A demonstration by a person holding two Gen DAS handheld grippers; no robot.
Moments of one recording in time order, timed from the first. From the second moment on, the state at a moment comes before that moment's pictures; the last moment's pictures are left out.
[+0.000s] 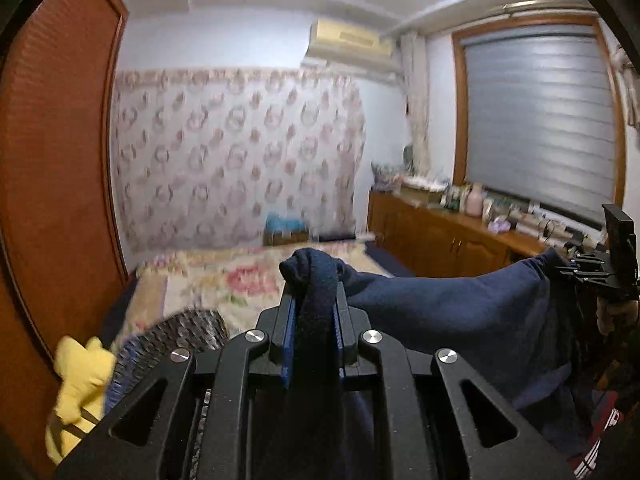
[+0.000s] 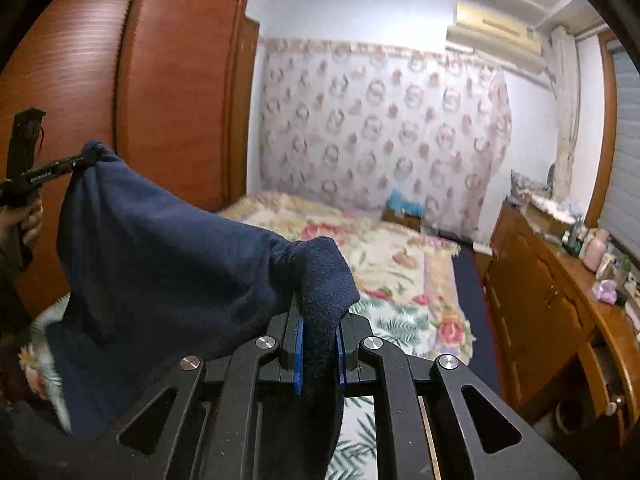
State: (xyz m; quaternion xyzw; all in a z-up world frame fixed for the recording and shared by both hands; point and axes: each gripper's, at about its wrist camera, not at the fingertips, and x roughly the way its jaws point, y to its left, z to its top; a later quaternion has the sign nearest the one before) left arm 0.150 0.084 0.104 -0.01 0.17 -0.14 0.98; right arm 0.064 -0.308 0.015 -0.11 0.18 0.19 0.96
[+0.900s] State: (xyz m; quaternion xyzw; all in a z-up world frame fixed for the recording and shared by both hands) left arm 0.169 0.060 0.044 -0.01 0.27 -0.15 0.95; right arm 0.066 -0.310 0.114 -0.07 0.24 0.11 0.96
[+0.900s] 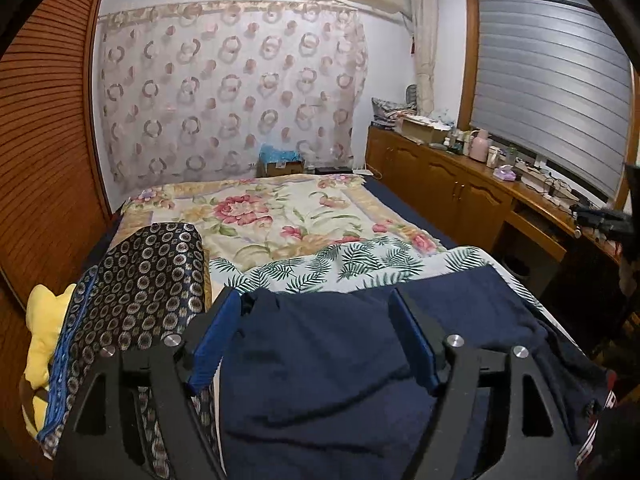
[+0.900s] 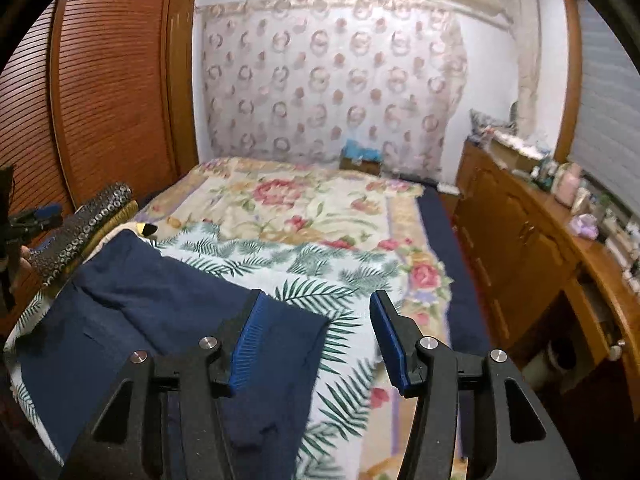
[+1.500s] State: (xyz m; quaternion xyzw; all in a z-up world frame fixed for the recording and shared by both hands) left arm 0.115 0.065 -0.009 0.00 0.31 -0.13 0.94; right arm -0.002 -0.303 0.090 -0.04 0.27 0.11 0.95
